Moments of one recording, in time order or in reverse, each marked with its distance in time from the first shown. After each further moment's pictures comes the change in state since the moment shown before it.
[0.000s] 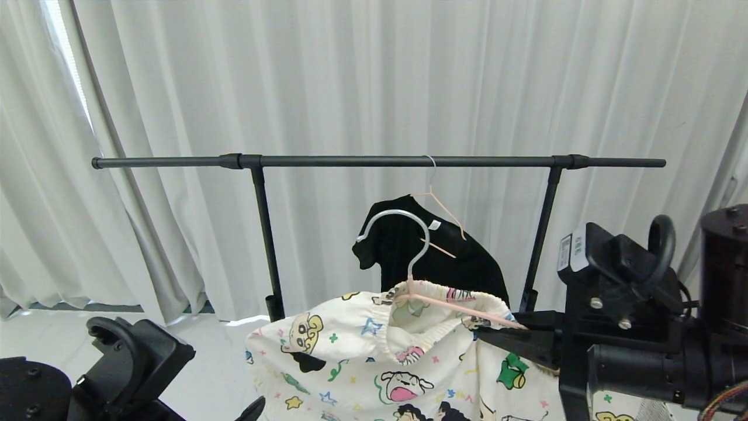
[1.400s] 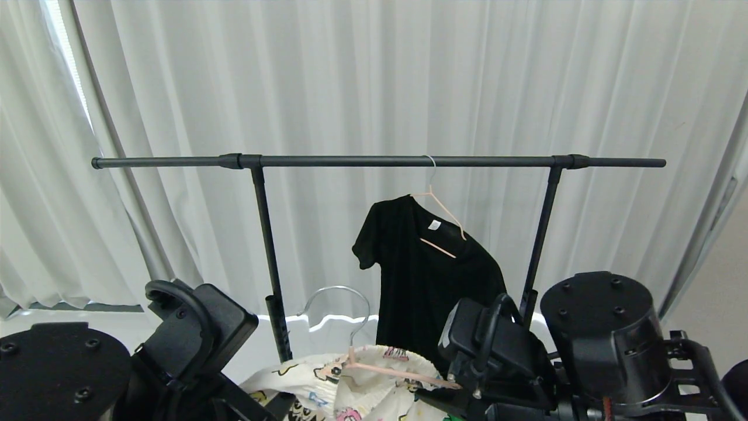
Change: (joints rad) left arm -0.217 0.131 -0.190 0.003 0.170 0.038; right arm 0.163 0.241 -0.015 -0.049 -0.119 0.067
